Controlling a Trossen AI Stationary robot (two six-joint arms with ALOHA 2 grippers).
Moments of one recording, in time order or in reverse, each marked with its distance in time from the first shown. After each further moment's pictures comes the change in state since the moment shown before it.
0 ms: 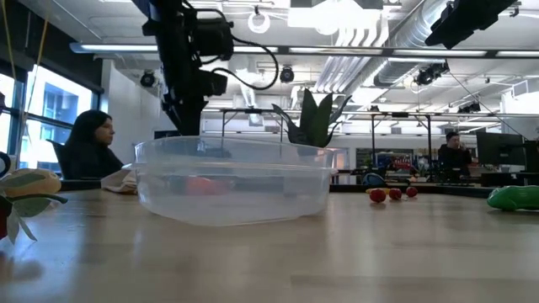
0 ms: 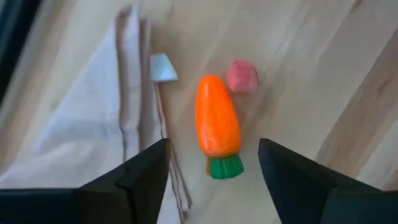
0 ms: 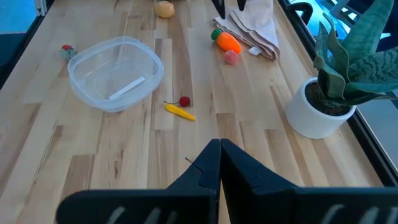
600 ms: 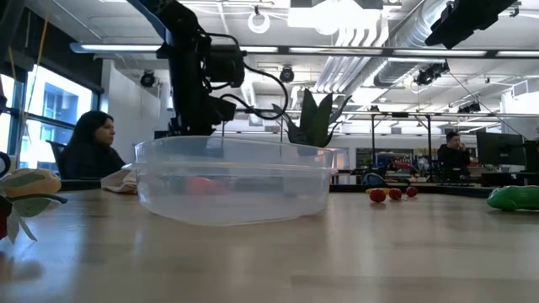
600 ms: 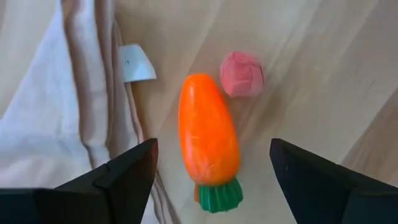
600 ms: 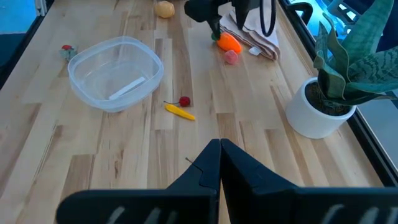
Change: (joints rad) left arm 0.001 0.149 0.000 0.063 0.013 0.000; right arm 0.000 0.000 0.000 0.000 0.000 0.000
